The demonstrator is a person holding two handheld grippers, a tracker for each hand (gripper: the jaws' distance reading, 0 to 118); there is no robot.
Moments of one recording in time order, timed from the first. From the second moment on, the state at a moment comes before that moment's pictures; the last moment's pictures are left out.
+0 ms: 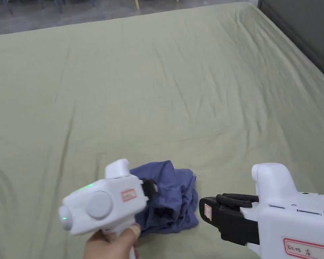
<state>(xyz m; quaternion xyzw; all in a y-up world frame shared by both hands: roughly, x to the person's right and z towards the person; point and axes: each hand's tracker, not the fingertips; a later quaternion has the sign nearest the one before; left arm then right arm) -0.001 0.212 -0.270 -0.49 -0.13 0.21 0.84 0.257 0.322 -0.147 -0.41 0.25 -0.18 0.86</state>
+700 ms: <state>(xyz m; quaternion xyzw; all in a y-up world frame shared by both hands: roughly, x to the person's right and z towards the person) -0.075 0.250 -0.242 -0.44 -0.18 0.25 0.84 0.257 0.337 -0.171 -0.36 0.29 -0.15 0.87</state>
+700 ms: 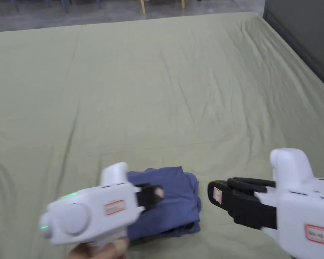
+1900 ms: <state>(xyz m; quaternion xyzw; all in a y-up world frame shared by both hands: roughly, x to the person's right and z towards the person) -0.073 0.188 -0.282 -0.51 -0.13 0.20 0.82 0.192 0.163 -0.308 -0.55 0.19 -0.08 0.81</state>
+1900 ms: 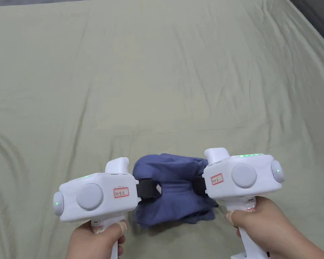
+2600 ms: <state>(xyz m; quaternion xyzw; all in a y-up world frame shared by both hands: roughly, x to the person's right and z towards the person) -0.334 0.242 -0.304 -0.59 0.05 0.03 0.81 -0.047 0.318 -0.222 -0.48 0.22 -0.06 0.85</state>
